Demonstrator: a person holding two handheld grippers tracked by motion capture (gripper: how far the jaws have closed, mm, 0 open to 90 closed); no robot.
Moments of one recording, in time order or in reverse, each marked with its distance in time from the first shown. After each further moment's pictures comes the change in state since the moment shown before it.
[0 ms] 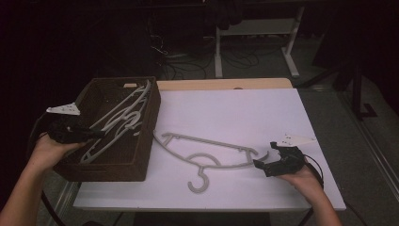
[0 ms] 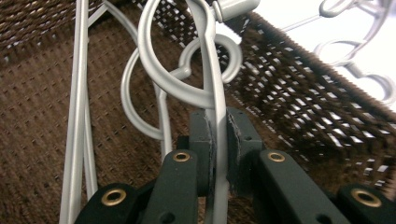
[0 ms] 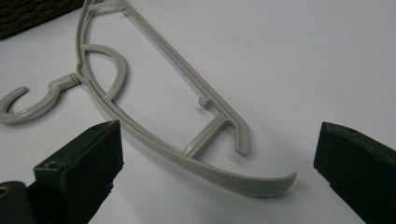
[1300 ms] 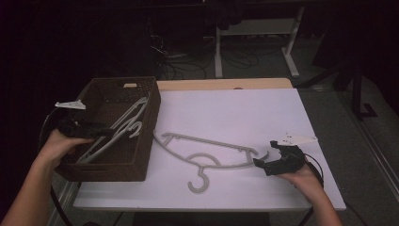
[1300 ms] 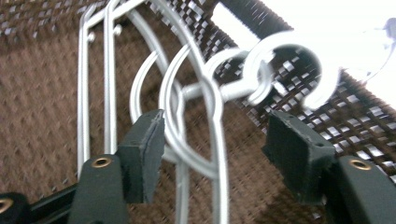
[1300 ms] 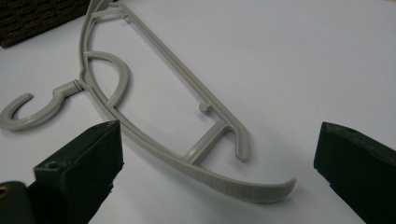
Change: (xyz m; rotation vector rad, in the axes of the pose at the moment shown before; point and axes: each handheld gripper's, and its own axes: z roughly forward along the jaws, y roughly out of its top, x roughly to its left) left arm 0.026 0.002 0.024 -0.056 -0.043 -0.095; right arm -0.001 0.002 -0.001 -0.017 0.009 0.008
